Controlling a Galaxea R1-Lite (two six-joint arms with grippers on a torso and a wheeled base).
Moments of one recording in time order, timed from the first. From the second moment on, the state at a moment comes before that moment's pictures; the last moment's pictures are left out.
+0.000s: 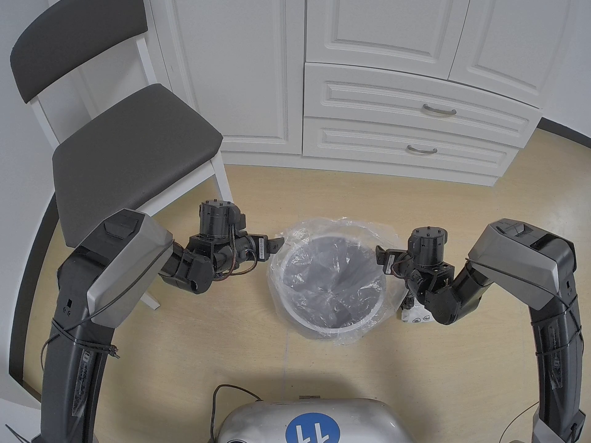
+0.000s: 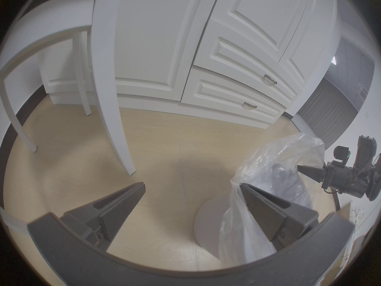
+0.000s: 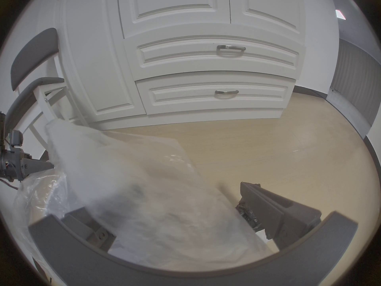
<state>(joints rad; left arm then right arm) -0.35 2.56 -1.59 -0.59 -0.11 -0.15 0.34 2.48 -1.16 -1.04 -0.35 0.21</state>
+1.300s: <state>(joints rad) -0.36 2.43 -1.45 -0.61 -0.15 -0.15 0.44 2.37 -1.08 -1.16 -0.35 0.26</state>
